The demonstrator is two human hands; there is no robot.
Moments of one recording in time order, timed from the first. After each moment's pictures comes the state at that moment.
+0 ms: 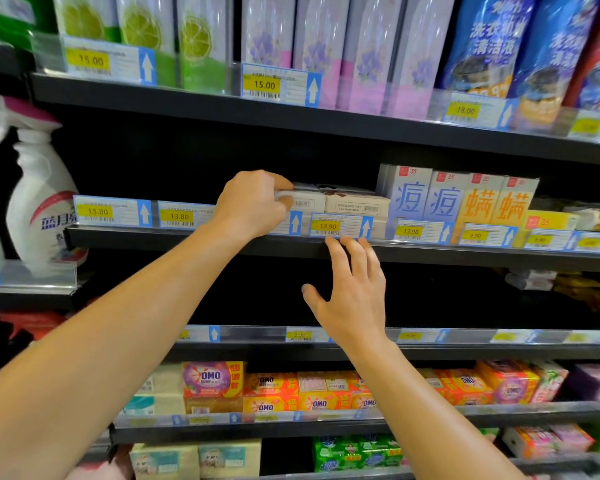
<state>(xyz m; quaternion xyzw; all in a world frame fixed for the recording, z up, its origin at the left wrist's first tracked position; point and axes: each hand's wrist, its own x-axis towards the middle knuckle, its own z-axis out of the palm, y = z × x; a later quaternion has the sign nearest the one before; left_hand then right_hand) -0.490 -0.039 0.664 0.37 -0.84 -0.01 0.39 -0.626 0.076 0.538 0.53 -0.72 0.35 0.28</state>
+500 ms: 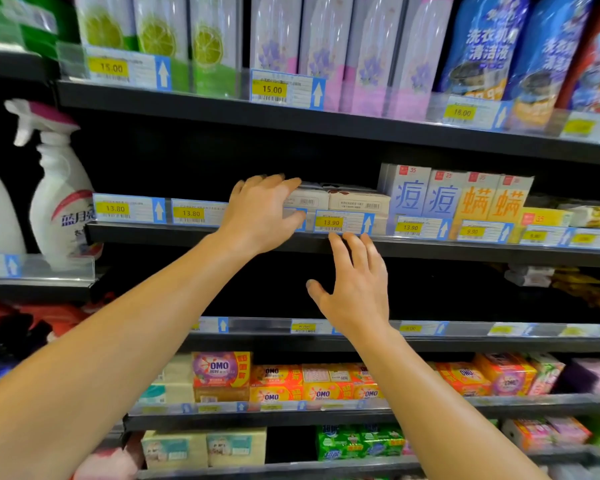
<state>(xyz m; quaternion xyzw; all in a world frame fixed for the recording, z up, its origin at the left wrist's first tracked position) -0.485 -0.035 0.646 0.35 -0.86 0.08 0.36 -0.620 0.087 0.549 0.54 -0.75 0.29 0.24</state>
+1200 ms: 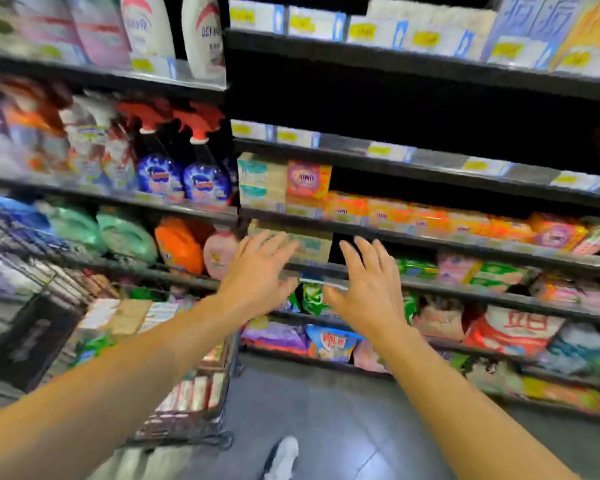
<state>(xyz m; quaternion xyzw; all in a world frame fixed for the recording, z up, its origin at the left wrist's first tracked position) -0.271 0.215 0.372 0.44 -0.89 -0.03 0.14 -0.460 0.304 0.384 0.64 -0.76 0.15 0.01</state>
